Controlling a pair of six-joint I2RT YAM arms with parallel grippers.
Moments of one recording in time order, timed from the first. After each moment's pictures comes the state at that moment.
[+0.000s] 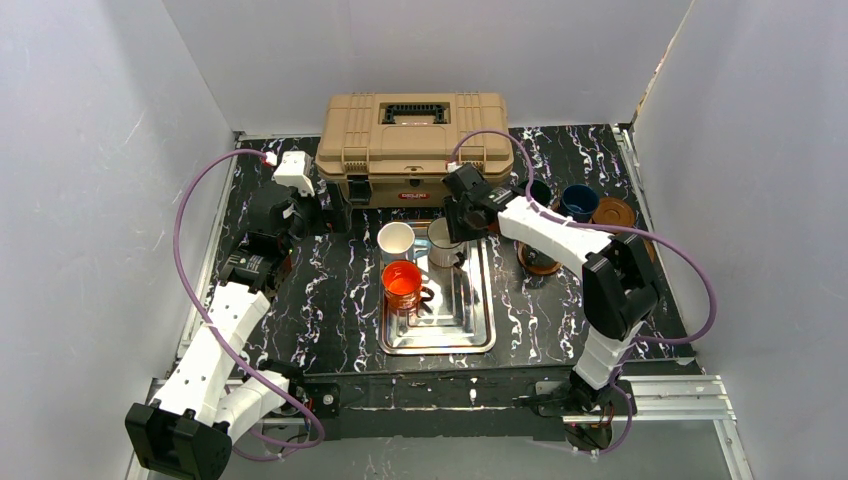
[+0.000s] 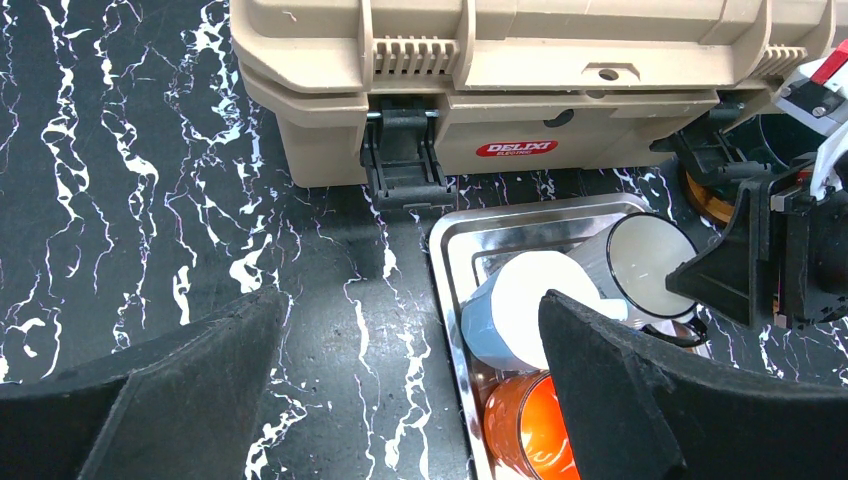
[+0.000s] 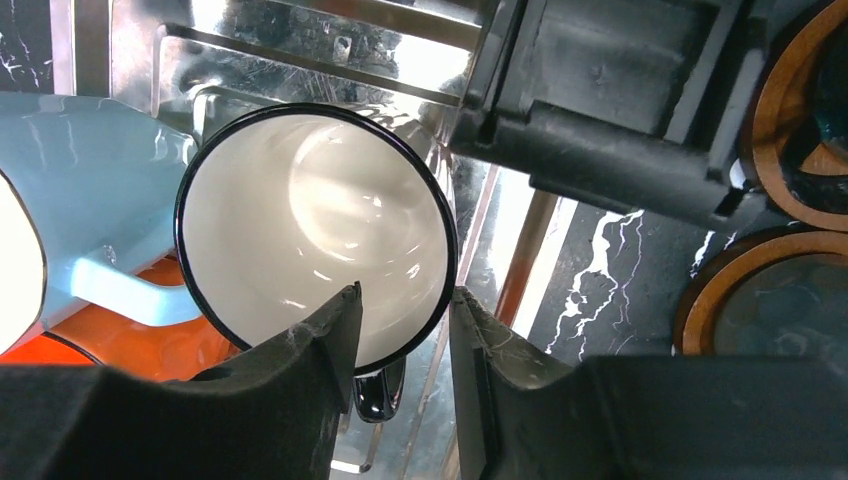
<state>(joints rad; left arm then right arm) -0.27 0.96 0.92 -0.32 -0.01 -0.20 0.71 1.76 1.39 -0.63 0.15 0.38</state>
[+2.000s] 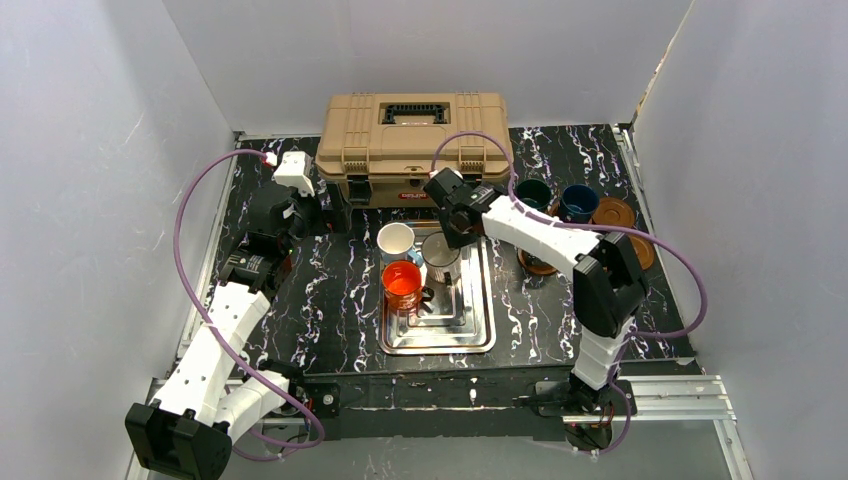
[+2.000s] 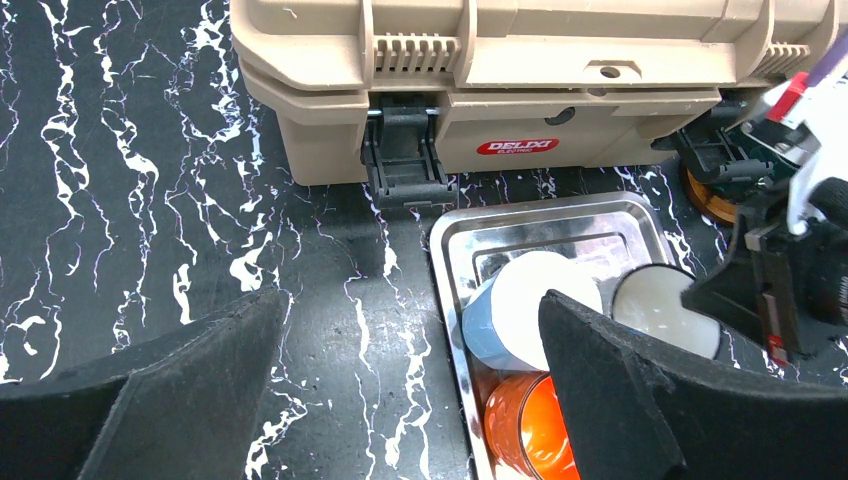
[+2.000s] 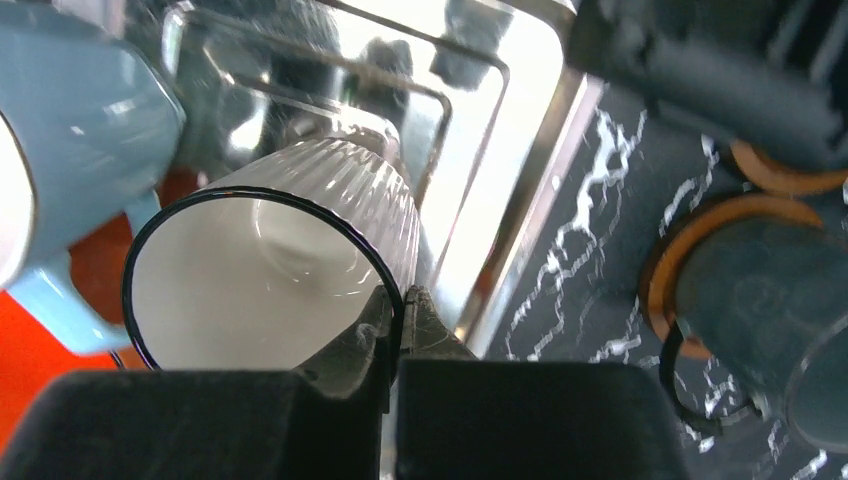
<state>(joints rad) -0.27 0.96 0.92 -0.32 -0.01 -0.20 0.79 1.83 1.52 -0.80 0.25 0.35</state>
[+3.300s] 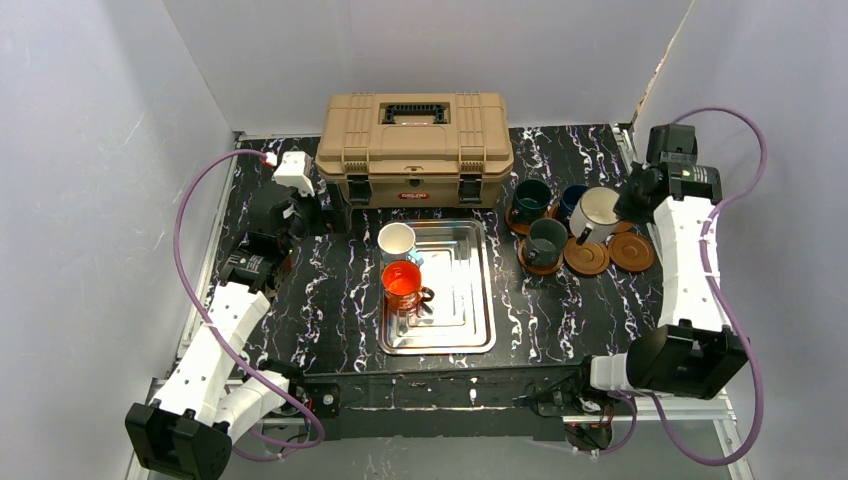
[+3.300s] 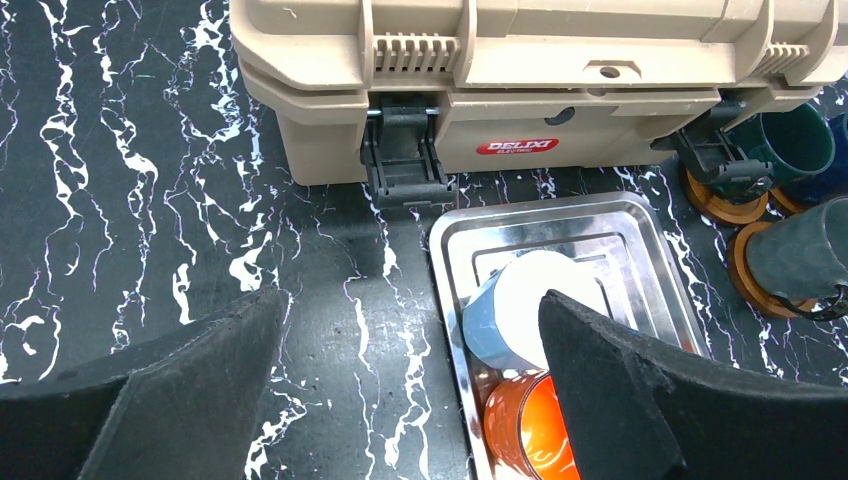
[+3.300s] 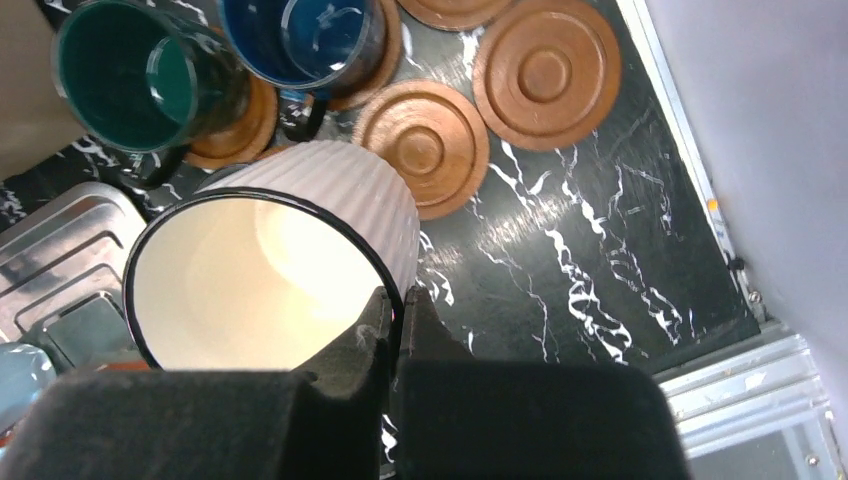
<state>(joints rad) -0.27 0.96 0.92 -0.32 -0.01 -0.20 -0.10 1.36 1.53 -1.12 0.10 0.29</state>
